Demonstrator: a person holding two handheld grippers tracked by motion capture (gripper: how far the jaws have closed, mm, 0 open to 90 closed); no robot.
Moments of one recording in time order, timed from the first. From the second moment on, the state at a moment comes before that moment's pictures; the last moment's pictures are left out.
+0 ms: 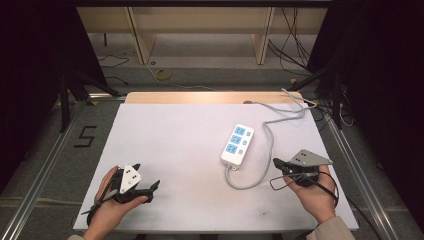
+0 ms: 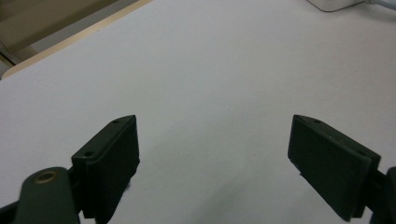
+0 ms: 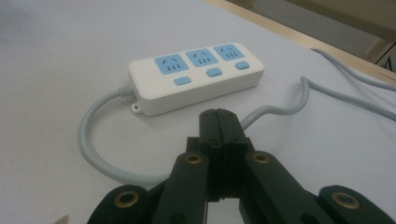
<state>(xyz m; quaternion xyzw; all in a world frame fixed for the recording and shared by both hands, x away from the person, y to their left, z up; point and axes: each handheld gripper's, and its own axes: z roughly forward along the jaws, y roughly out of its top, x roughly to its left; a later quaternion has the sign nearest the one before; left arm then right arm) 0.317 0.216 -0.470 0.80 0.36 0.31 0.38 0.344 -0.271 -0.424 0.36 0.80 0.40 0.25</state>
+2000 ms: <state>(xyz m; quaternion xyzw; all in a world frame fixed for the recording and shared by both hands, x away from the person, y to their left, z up) 0.318 0.214 -0.471 0.80 0.36 0.30 0.38 0.372 -0.237 -0.415 0.33 0.84 0.38 0.21</state>
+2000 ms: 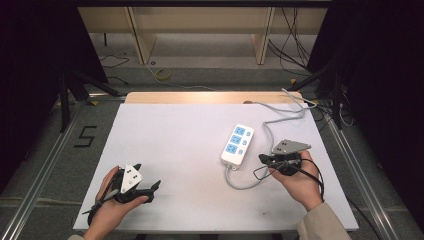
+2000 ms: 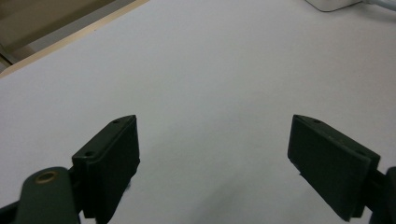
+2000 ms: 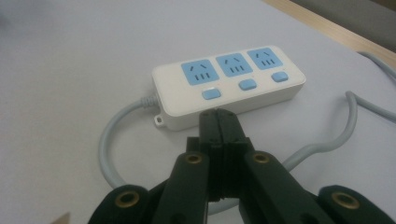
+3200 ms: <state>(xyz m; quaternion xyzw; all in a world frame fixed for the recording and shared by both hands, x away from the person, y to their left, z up) 0.319 0.213 -0.472 0.80 0.36 0.30 0.38 0.391 -0.220 -0.415 0.32 0.86 0.36 0.20</state>
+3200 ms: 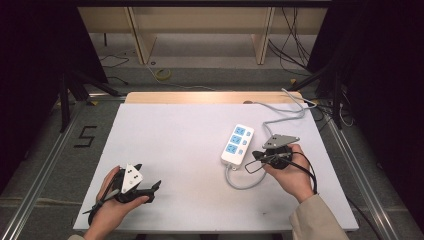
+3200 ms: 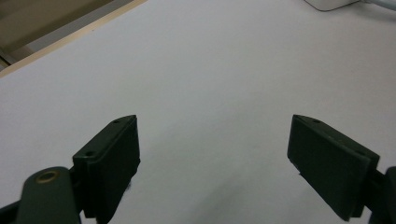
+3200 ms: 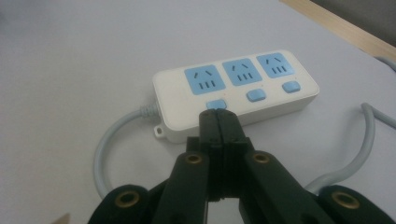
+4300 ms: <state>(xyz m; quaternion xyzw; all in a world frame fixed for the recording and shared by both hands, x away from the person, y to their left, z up) 0.318 0.213 -0.472 0.80 0.36 0.30 0.38 0.416 -0.202 -0.415 0.32 0.87 0.33 0.19</state>
